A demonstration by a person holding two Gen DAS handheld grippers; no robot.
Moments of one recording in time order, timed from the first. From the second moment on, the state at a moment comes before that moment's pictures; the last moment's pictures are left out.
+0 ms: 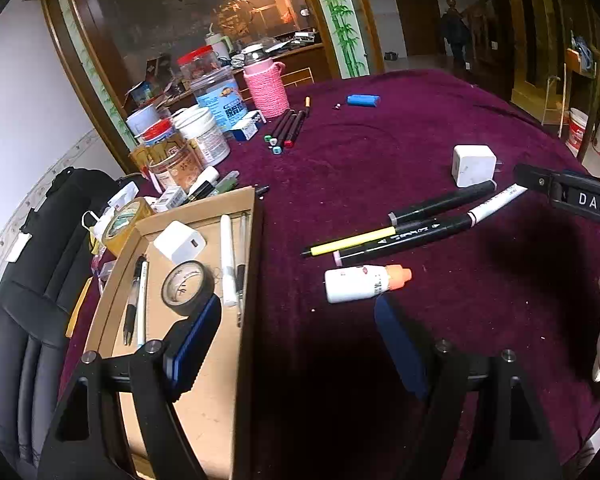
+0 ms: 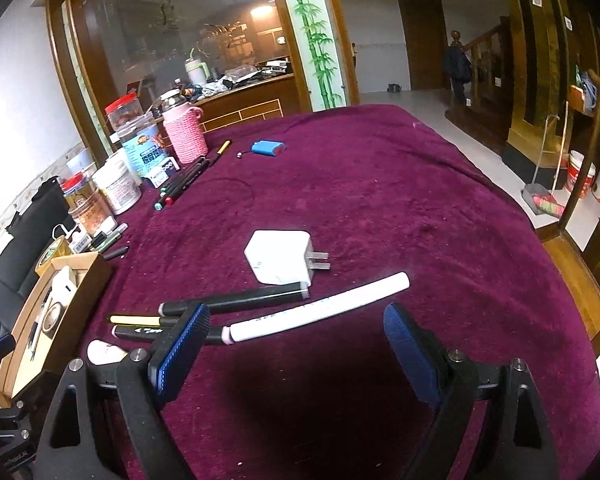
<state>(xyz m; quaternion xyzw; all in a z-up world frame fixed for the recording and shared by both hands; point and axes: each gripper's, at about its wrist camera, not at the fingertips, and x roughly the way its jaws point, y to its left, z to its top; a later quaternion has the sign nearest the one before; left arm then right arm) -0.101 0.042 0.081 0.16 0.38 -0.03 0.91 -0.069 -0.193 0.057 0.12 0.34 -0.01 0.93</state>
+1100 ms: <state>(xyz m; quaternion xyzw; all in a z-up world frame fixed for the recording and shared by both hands) -0.013 0.012 0.019 0.01 0.50 -0.10 0.86 -0.053 -0.221 0.032 0.17 0.38 -0.03 0.91</state>
